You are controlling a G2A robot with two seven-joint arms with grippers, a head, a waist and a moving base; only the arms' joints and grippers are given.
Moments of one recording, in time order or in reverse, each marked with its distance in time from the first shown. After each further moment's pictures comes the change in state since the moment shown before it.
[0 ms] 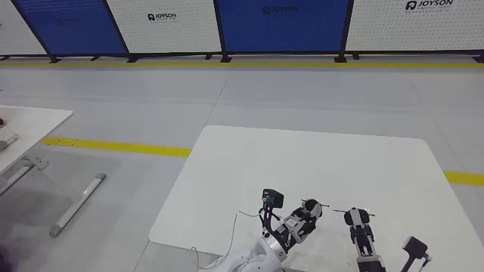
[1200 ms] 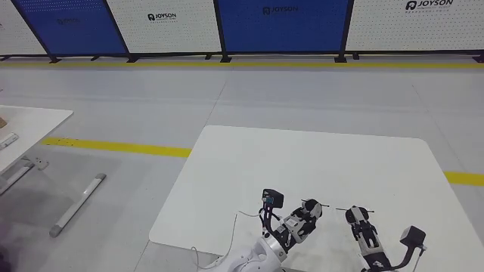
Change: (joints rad) left arm 0.000 0.000 0.000 0.000 0.000 0.000 0.000; right arm 0.004 0.001 0.097 0.026 0.343 0.000 0.294
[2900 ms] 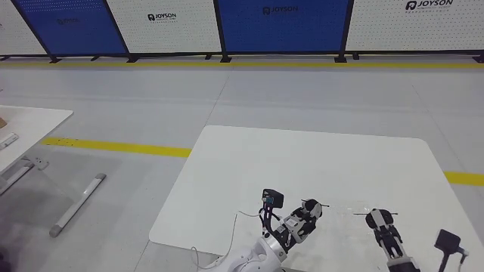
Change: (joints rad) left arm 0.000 0.000 0.000 0.000 0.000 0.000 0.000; right arm -0.219 0.016 0.297 -0.293 -0.263 0.164 0.181
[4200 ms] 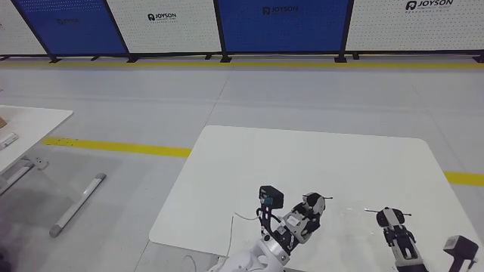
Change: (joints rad) left arm 0.071 0.012 -0.022 -0.221 0.137 0.142 0.003; right arm -0.001 -0.028 -0.008 0.058 0.184 -0.164 -0.070
